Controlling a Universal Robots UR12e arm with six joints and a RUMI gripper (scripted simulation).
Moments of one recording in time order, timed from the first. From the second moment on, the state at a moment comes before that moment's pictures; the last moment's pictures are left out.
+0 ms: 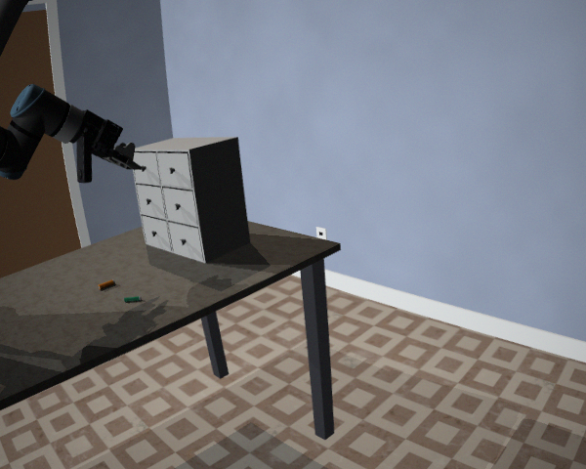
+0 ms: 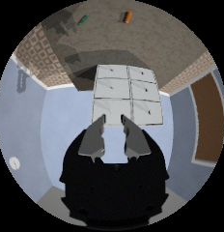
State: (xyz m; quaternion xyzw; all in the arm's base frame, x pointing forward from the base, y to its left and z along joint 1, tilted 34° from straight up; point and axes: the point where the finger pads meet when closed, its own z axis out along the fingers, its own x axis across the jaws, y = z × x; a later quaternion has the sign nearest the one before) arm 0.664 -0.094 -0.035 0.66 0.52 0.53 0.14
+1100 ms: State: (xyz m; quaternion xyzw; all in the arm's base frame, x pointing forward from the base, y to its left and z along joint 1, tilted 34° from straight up) arm 0.647 -0.102 -0.022 0.67 0.56 0.48 0.09
